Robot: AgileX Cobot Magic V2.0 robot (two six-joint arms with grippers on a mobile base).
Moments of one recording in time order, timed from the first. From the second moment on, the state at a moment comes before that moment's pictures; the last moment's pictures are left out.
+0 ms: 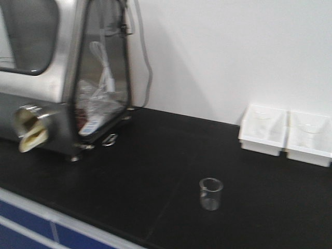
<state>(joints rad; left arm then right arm) -0.21 0.45 -0.47 -0.91 0.29 0.86 0.21 0.37 -0.50 -0.17 0.38 0.27</state>
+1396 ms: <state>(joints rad) -0.21 0.45 -0.47 -0.91 0.29 0.86 0.21 0.37 -0.50 -0.17 0.38 0.27</state>
